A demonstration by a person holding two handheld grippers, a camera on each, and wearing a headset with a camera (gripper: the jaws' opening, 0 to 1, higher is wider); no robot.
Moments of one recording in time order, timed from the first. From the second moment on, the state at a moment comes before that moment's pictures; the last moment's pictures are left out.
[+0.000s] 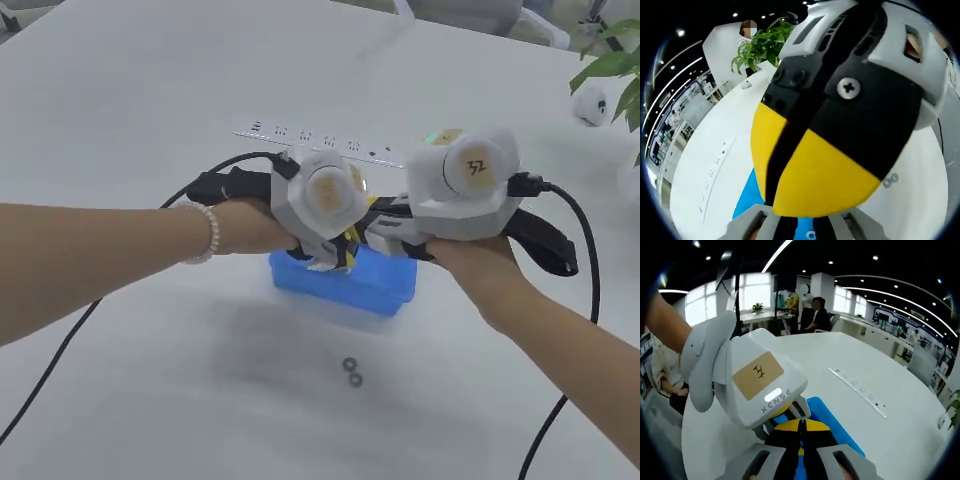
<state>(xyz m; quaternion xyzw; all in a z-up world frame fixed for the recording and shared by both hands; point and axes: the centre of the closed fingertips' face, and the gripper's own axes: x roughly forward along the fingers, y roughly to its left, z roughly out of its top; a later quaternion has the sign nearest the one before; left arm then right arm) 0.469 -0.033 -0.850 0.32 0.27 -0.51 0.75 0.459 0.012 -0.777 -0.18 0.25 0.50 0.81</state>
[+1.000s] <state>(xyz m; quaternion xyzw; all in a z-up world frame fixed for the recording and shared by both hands) 0.365 -0.051 -0.754 0.21 0.21 -0.60 0.75 0.363 0.006 -0.684 -0.14 0.21 0.63 0.74</state>
